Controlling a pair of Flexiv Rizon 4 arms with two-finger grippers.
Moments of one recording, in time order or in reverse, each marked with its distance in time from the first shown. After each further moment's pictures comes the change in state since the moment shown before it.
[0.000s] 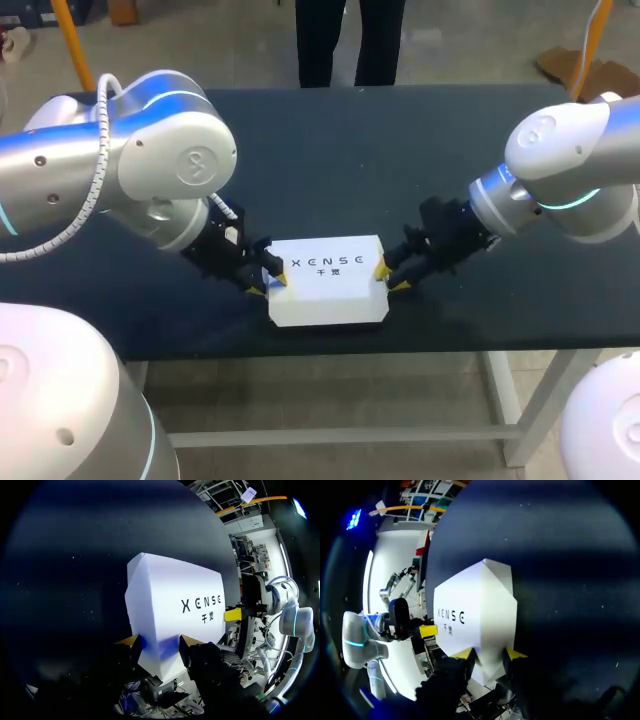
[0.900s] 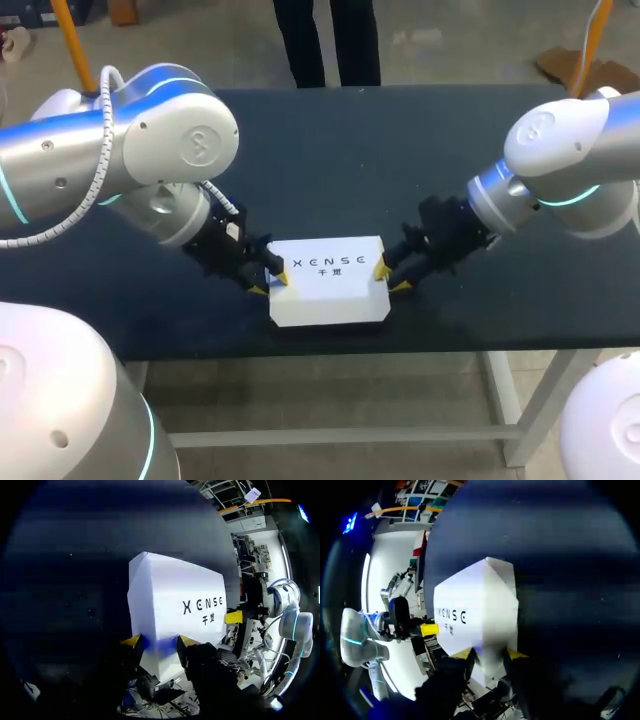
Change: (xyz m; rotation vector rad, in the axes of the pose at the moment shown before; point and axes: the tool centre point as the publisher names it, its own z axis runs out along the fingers) left arm 0.003 -0.001 0.000 -0.042 0.002 -0.035; right arm 0.005 -0.004 -0.003 0.019 -0.013 0.040
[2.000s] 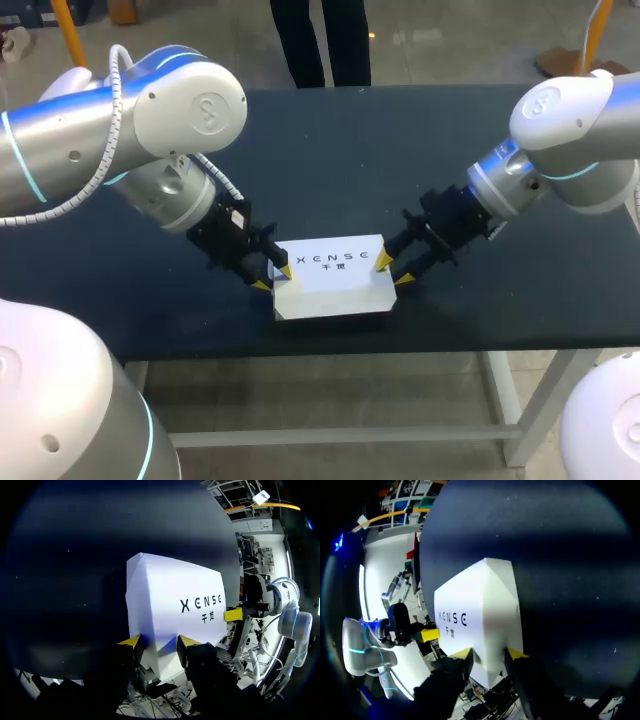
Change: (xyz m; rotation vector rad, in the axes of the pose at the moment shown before) left arm 0.013 0.000 -0.007 -0.065 -0.001 -0.065; right arm 0.006 0.005 -0.011 0.081 0.010 0.110
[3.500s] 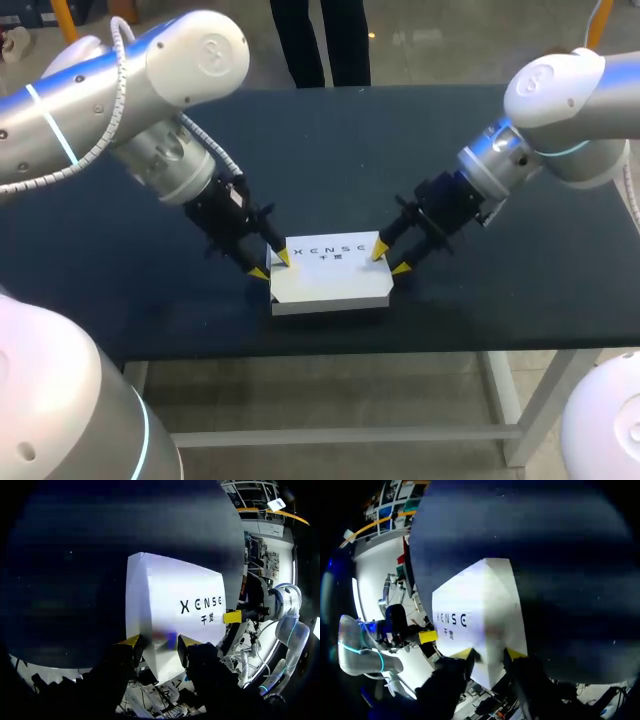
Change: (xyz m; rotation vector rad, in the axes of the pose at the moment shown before) left arm 0.007 -0.012 -0.014 -0.127 -0.003 -0.106; right arm 0.016 0.007 -0.006 0.070 -0.027 0.118
